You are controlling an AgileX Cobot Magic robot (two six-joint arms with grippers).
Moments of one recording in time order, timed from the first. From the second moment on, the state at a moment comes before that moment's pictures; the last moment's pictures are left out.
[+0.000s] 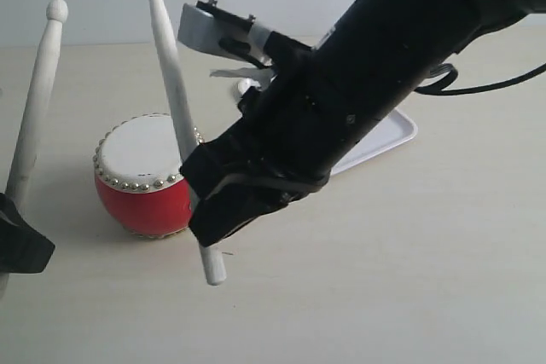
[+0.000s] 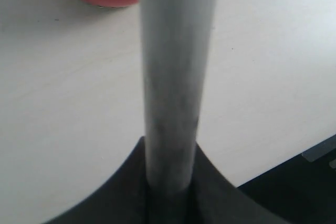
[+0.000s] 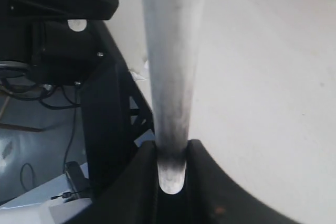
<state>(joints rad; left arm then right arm) -0.56 1.01 -0.72 -0.19 0.98 -0.09 0.72 1.59 -1.13 0.82 1.05 -0.48</state>
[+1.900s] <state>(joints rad) -0.56 0.96 -0.72 -0.24 1.07 -0.09 0.72 1.46 -1.13 0.19 1.20 0.03</state>
